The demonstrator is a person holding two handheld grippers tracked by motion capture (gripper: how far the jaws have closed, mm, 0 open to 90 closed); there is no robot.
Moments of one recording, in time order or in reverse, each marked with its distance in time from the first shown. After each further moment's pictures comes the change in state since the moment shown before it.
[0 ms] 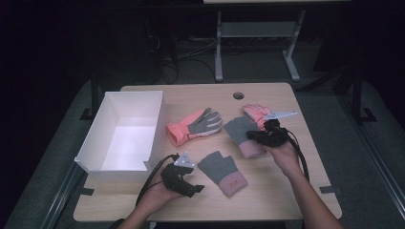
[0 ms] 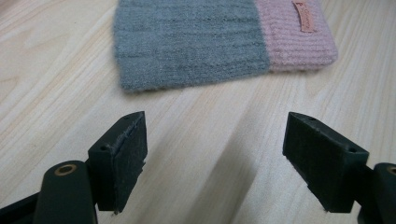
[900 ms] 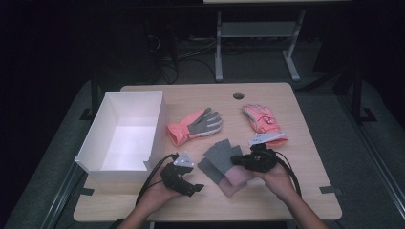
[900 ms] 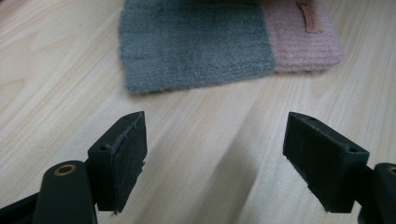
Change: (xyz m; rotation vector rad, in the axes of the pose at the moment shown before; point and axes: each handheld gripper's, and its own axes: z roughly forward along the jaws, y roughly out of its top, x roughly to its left) left arm 0.003 -0.001 0.000 0.001 0.009 0.012; right arm 0.069 -0.033 -0.002 0.056 0.206 -0.083
